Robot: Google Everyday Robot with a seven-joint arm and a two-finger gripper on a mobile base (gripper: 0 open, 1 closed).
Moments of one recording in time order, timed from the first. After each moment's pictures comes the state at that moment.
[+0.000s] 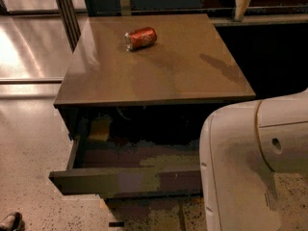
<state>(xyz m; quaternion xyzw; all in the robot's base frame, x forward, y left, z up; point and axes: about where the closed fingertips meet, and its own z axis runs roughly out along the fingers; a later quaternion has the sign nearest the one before) 0.791 -0.212 1.037 -0.83 0.33 -0.31 0.32</state>
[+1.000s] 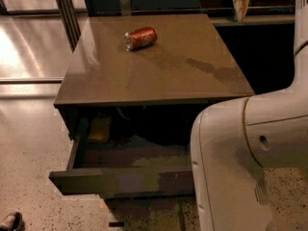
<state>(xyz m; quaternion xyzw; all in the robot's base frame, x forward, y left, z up) 0.769 -0.198 1.007 -0.91 0.21 -0.29 0.20</state>
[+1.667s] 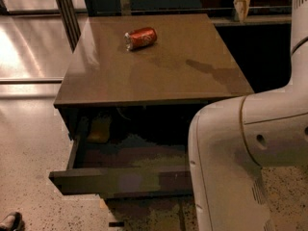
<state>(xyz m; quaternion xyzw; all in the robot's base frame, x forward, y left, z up) 0.765 -0.198 1.001 -0.93 0.19 -0.28 0.17</state>
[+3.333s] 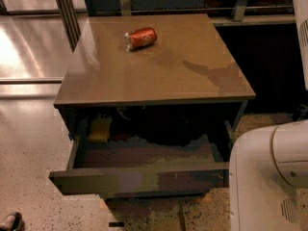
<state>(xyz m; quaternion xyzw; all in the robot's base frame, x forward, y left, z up) 0.783 -0.202 1.031 -0.90 0.01 -0.44 0.06</state>
